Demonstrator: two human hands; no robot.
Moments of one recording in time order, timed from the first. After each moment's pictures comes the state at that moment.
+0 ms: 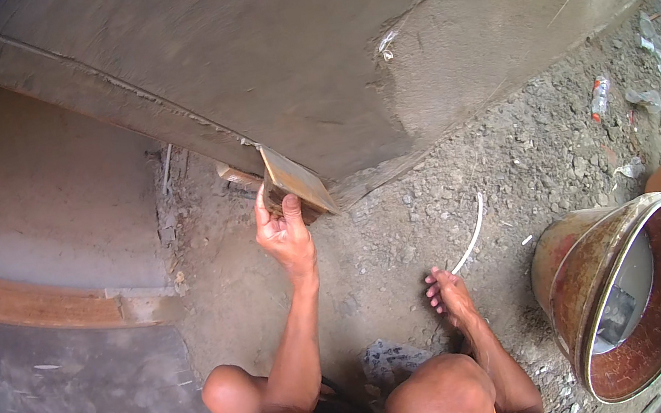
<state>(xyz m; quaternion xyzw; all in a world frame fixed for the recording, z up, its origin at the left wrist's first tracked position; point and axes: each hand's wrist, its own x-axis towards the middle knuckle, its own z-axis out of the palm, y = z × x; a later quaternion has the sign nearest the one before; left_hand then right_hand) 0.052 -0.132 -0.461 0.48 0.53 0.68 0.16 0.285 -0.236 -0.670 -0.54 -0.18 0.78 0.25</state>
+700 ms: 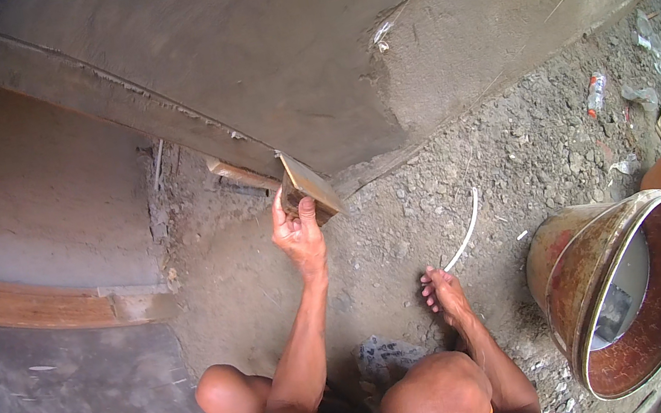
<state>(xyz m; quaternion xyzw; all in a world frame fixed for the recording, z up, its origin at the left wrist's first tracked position) 0.056 -0.139 -0.510 0.45 0.55 0.67 0.21 0.286 -0.245 -0.683 -0.54 -0.17 0.78 0.26</state>
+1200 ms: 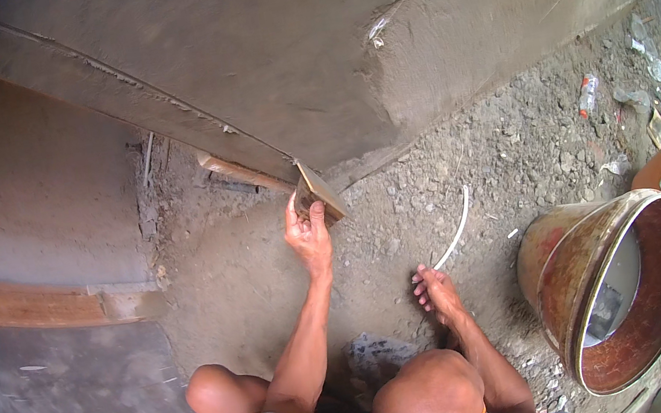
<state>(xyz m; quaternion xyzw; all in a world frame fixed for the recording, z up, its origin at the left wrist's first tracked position) 0.059 -0.147 -0.552 0.42 0.57 0.66 0.25 0.288 -0.248 -0.677 -0.56 -0.18 0.77 0.25</state>
